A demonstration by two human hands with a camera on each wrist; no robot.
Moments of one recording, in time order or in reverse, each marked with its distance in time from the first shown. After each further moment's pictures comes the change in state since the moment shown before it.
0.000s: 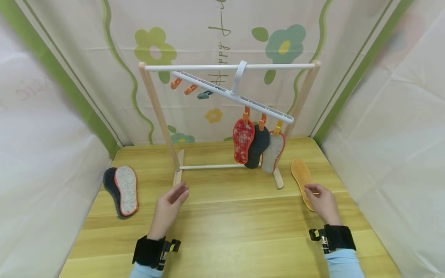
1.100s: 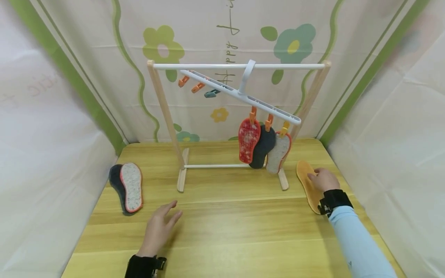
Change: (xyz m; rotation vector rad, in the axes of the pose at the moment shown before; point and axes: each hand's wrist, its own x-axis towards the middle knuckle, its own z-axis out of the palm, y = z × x) left_hand -0.043 -0.046 -0.019 0.494 0.068 0.120; right_hand 0.103 0.024 -0.009 -0.403 -0.282 0.017
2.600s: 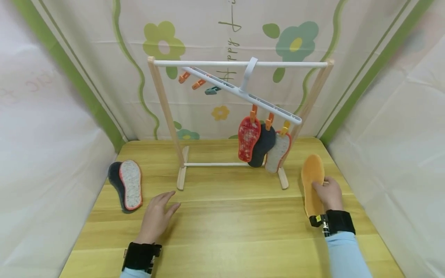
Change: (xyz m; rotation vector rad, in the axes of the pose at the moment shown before) left_hand 0.020 -0.007 -0.001 0.125 0.051 0.139; right_hand -0.060 -0.020 0.005 0.488 0.119 0.280
